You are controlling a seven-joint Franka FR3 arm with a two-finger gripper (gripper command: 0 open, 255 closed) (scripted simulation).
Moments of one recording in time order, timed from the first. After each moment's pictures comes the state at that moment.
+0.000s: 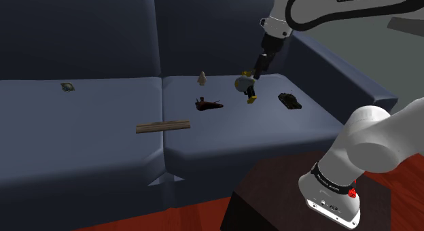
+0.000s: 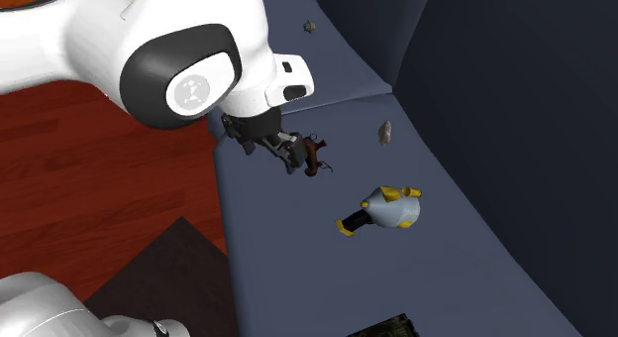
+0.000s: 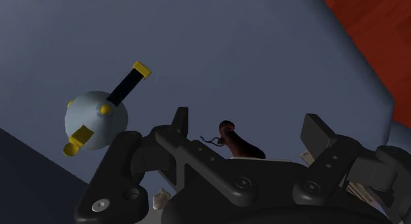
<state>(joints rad) 0.08 -0.58 -0.15 -2.43 -0.09 1.95 -0.16</state>
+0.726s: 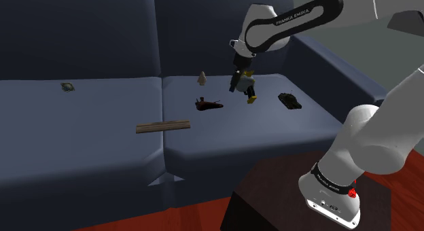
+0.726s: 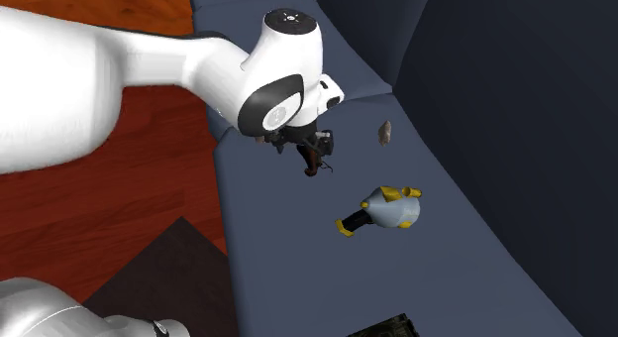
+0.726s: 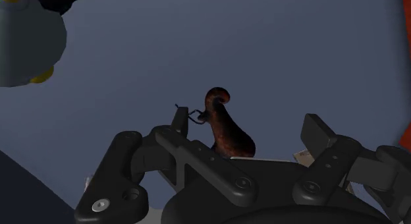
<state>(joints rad) 0.19 -0.18 -0.26 -2.33 0.04 2.26 -0.50</state>
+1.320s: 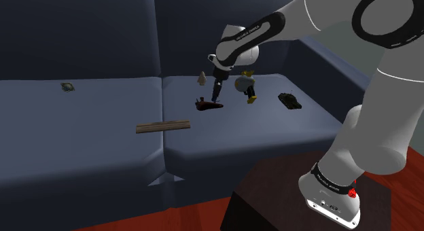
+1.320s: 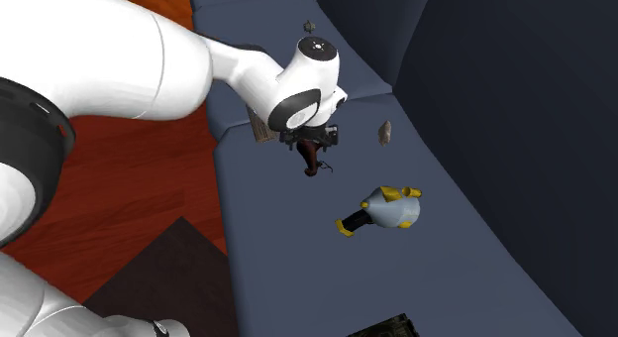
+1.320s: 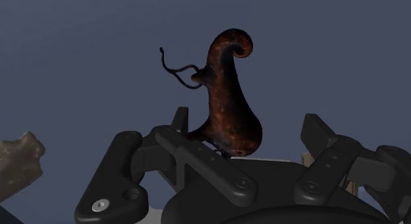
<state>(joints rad) 0.23 0.18 -0.25 -2.14 0.27 2.38 -0.83</state>
